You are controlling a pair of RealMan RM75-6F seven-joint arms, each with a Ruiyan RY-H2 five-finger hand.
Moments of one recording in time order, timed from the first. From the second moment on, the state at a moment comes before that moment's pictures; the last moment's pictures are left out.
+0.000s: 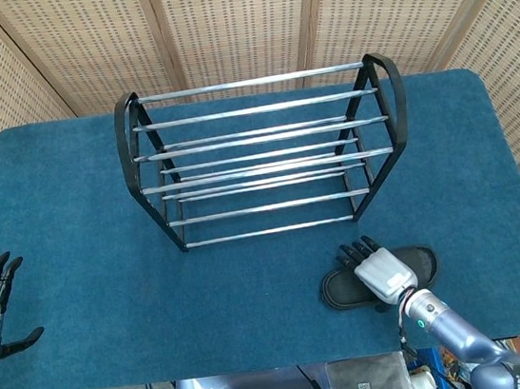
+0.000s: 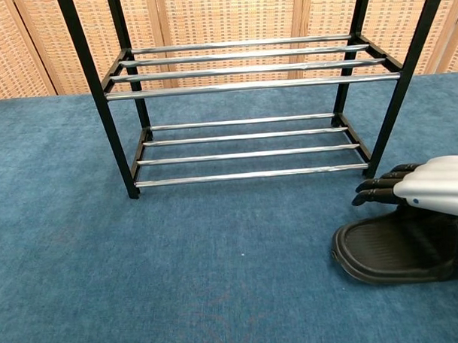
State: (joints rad) left arm -0.11 -0.99 -0.03 -1.79 1.48 1.43 0.12; right arm 0.66 -1.28 -0.05 -1.79 -1.06 0.87 -0.69
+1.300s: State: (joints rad) left arm -0.12 -0.99 -0.03 -1.79 1.48 1.43 0.12; right arm 0.69 -1.40 -0.10 -1.66 -0.97 0.92 -0.79
